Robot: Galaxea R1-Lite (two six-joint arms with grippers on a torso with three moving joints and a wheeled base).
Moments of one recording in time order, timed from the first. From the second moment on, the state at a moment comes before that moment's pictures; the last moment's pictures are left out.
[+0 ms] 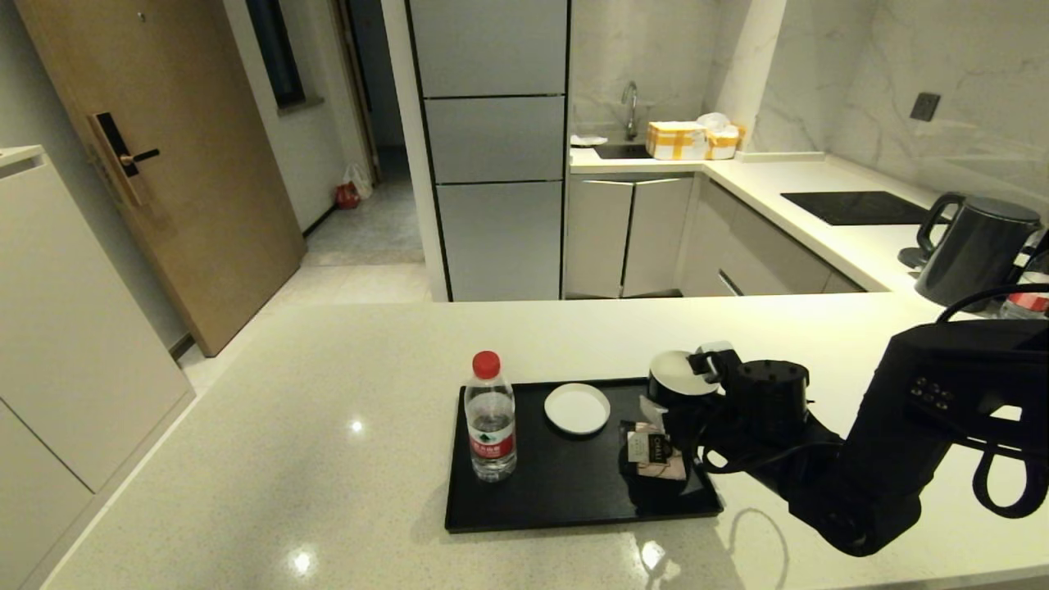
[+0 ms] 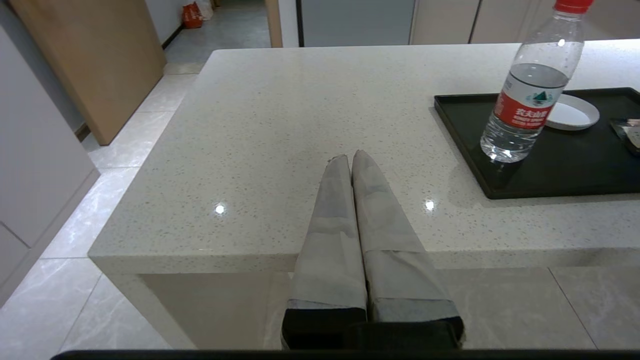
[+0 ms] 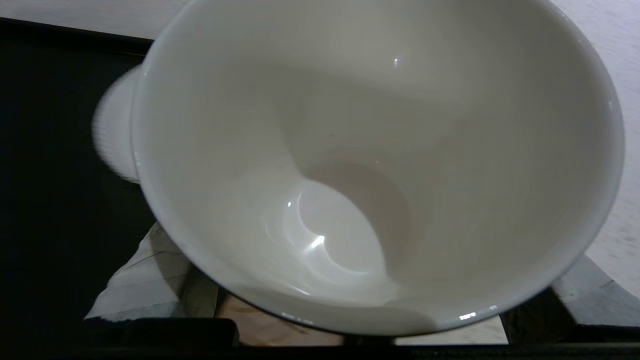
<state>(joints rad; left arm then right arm) -0.01 0.00 0.00 0.00 0.01 0.01 0.38 2.26 -0.66 -1.22 -0.11 0.02</state>
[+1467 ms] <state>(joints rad) -0.01 0.00 0.00 0.00 0.01 0.01 0.59 2.33 -0.92 -0.96 -0.11 0.13</state>
